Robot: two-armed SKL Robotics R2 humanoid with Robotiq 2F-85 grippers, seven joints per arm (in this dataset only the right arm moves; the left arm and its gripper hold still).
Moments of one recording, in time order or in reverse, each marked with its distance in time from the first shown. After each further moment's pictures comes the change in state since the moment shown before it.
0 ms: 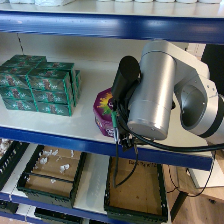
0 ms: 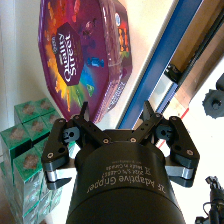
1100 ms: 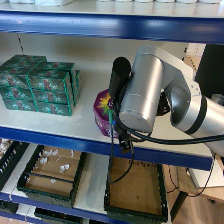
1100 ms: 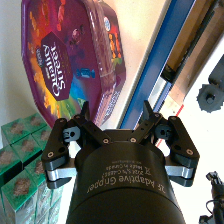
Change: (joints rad) right arm 0.008 0.061 0.023 0.135 0.002 -0.005 0.008; left arm 0.000 0.000 0.000 0.000 0.000 0.000 0.000
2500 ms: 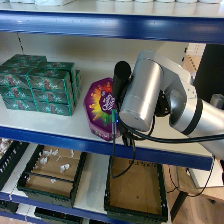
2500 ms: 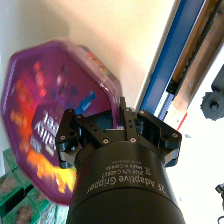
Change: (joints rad) right arm 0.019 0.006 0.019 0.059 0.055 -0.010 0.000; left arm 0.000 0.000 0.000 0.000 0.000 0.000 0.000
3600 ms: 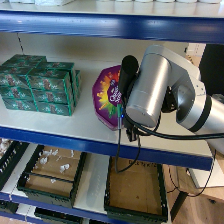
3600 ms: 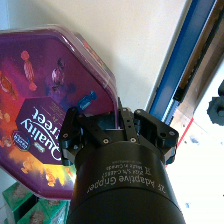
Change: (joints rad) right arm -0.001 -0.045 -0.020 -0.019 0.008 0.001 0.001; left arm 0.000 0.000 0.000 0.000 0.000 0.000 0.000
